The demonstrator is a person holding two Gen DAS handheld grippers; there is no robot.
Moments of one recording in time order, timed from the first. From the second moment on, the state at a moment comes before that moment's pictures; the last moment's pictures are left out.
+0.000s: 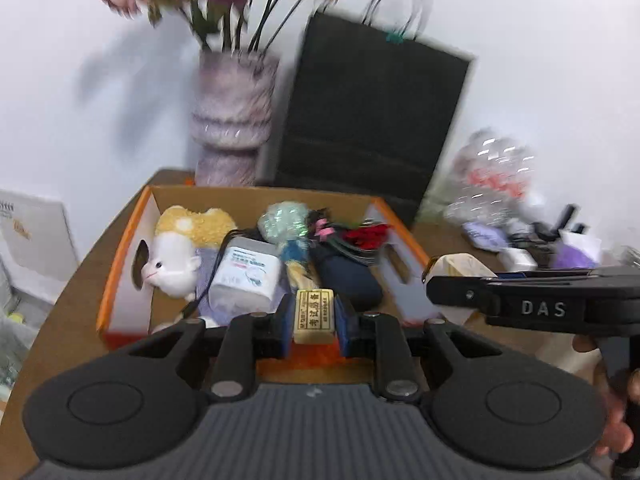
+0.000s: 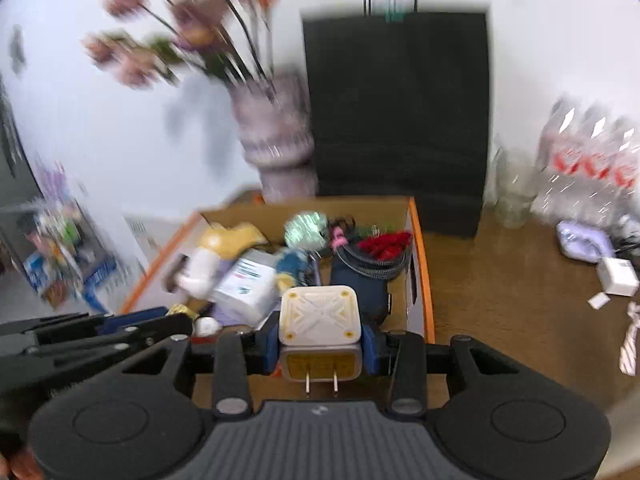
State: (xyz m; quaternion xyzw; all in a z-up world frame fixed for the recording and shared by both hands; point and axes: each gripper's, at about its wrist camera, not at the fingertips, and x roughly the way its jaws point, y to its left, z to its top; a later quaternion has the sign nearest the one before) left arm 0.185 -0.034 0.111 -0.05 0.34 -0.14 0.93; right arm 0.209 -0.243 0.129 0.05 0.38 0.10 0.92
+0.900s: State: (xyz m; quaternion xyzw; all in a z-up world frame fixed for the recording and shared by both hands) left arm 0.249 -0.031 0.102 -0.04 0.42 -0.12 0.90; right arm 0.265 -0.239 0.121 0.00 0.49 0.06 0.87
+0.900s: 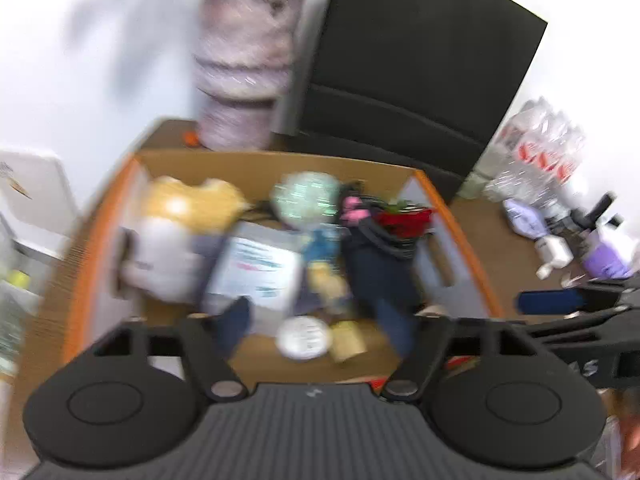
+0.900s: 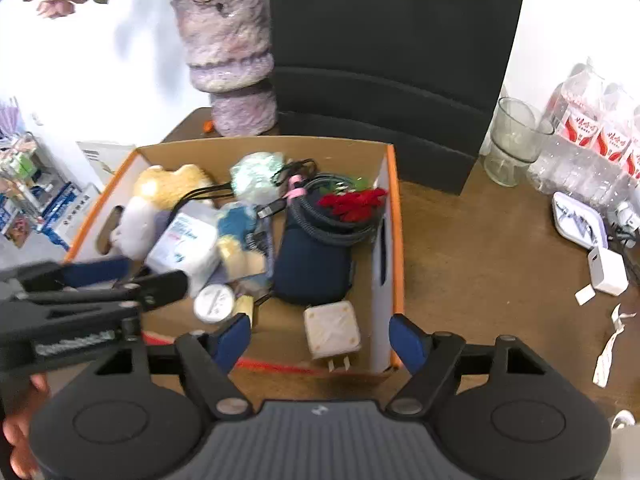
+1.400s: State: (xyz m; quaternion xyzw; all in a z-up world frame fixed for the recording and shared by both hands) left arm 0.149 0.007 0.147 0.00 0.36 0.00 0.93; right arm 0.169 -0.201 0.157 0.00 0.36 0.07 0.93
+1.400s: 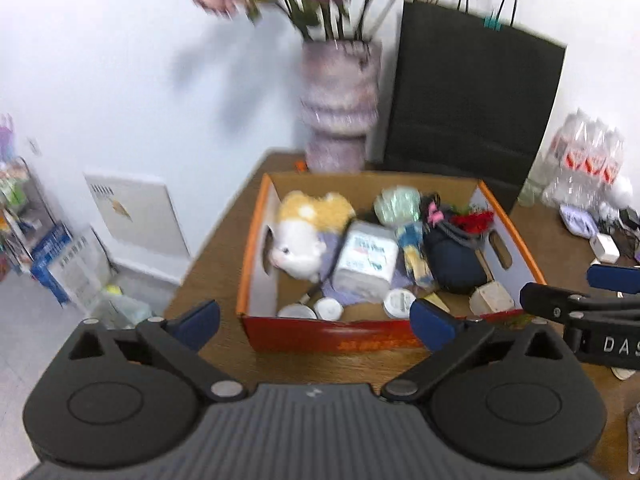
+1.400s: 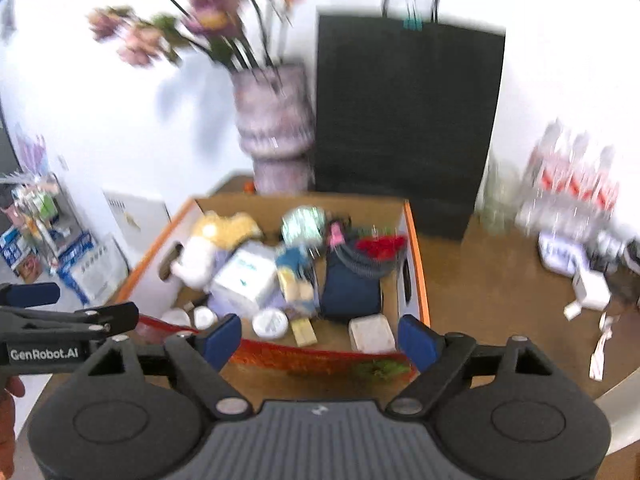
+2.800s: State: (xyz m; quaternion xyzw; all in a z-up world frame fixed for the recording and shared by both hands) left arm -0.017 0.021 -0.004 0.02 0.34 -0.02 0.94; right arm -0.003 -0.172 -0.001 -0.02 0.34 0.04 0.94
